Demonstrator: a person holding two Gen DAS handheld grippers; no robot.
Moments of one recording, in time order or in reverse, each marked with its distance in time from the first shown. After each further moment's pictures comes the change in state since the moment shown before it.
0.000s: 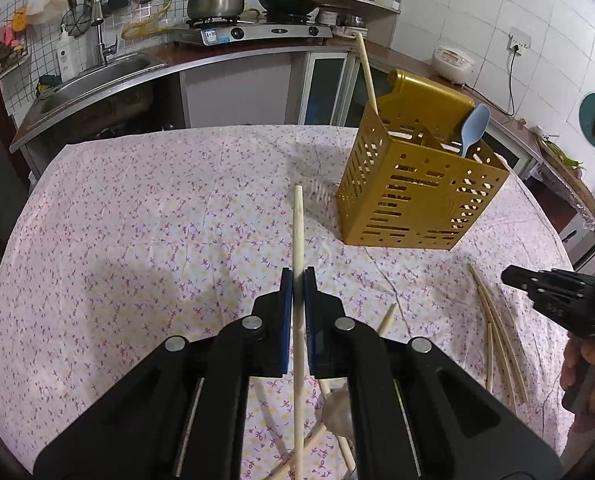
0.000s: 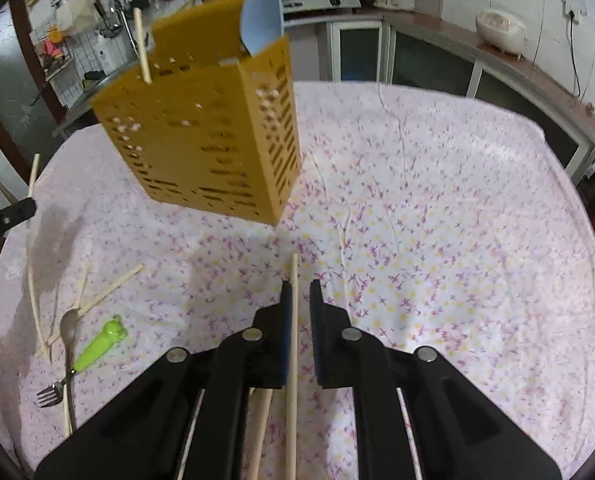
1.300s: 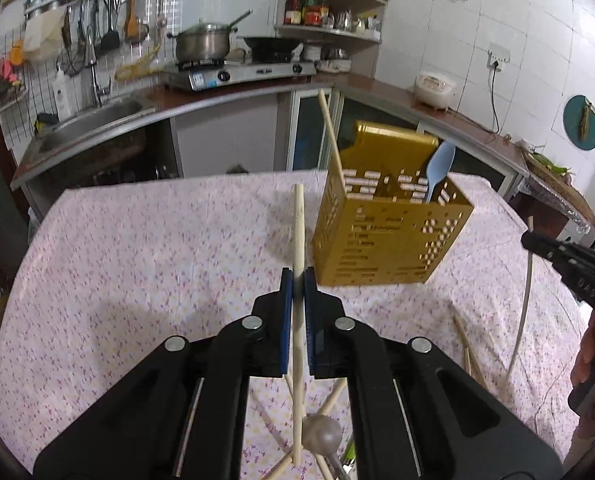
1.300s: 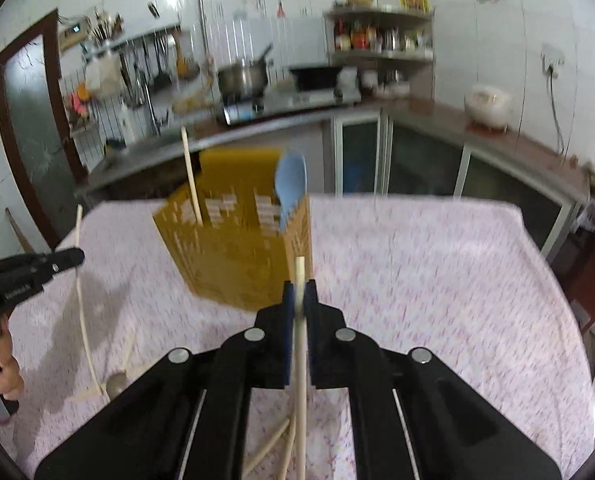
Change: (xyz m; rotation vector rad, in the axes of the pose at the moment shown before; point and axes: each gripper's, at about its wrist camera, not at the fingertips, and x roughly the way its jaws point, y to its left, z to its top) left arm -0.034 -0.025 0.014 0.052 -0.149 -0.015; right arm -0.103 0.016 0.018 -0.036 -0.370 -0.003
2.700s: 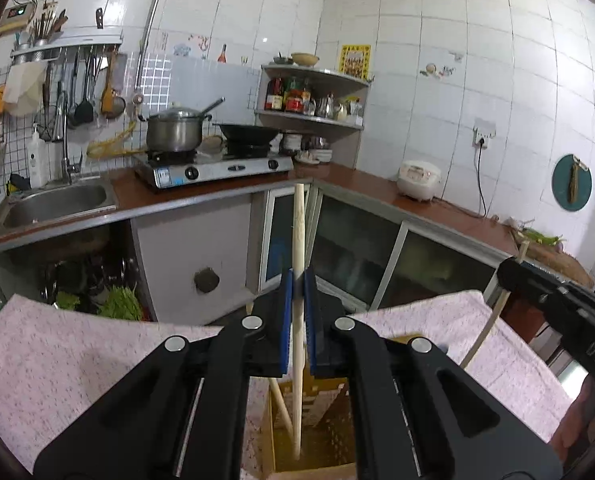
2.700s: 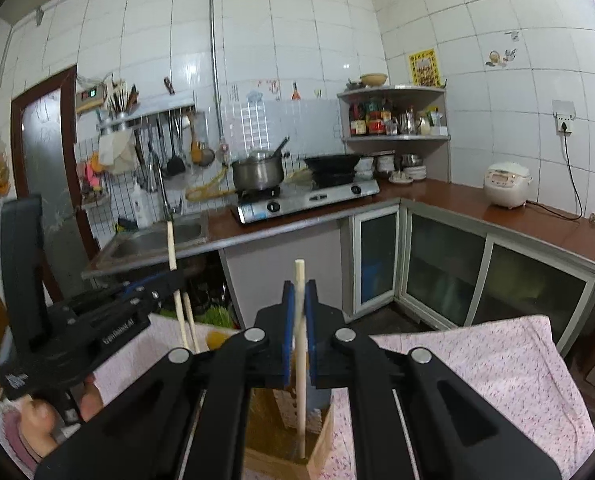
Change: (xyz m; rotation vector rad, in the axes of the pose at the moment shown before) left arm 0.074 -0.050 0.126 -0.011 -0.308 -0.069; right arm 0.043 0.015 0.114 -0.009 -0.277 0.064
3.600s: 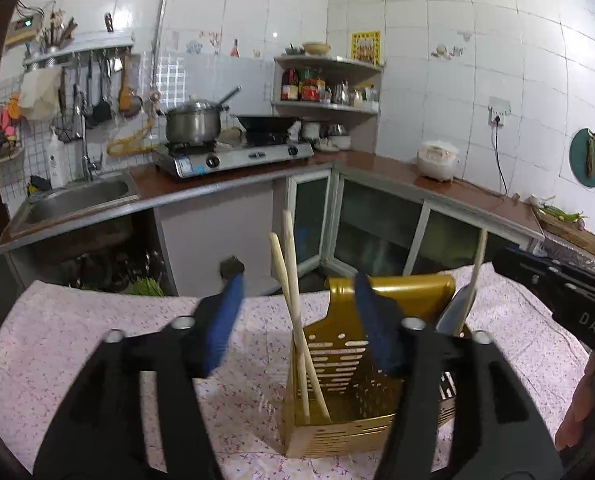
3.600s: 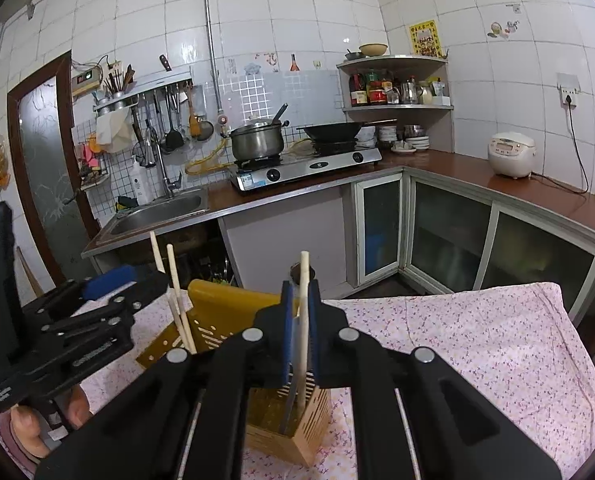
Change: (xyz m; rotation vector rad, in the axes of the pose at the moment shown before) left arm -0.016 0.000 -0.037 0.048 -0.004 0.100; right arm 0.016 -0.016 -0.034 0.034 0.083 0.024
